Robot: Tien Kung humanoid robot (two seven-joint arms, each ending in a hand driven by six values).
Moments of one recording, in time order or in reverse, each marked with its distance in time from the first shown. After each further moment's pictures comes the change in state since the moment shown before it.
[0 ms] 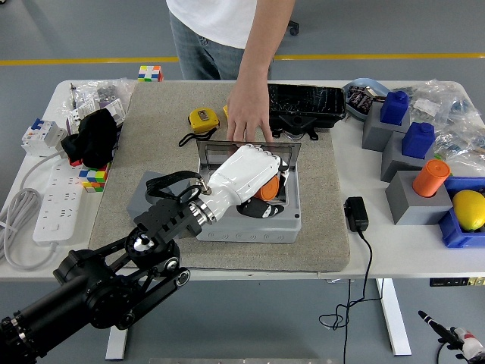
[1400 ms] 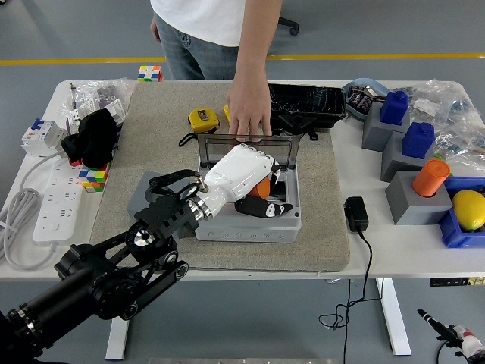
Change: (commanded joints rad) left arm -0.038 -0.021 -0.010 0.123 0.038 0.027 -0.032; right arm 0.007 -0.001 -0.006 0.003 0.005 0.003 0.000
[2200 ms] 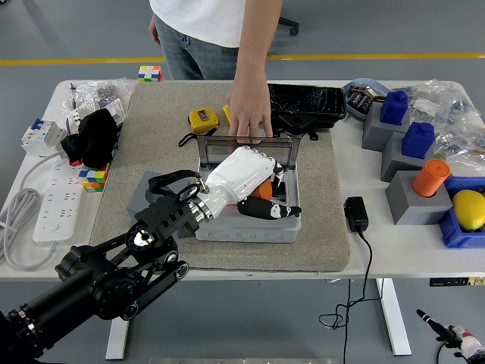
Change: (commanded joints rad) left arm 0.004 -0.001 0.000 0.007 -0.044 -0.004 -0.039; right arm 0.000 0.003 -0.017 0.001 0.011 0.000 -0.001
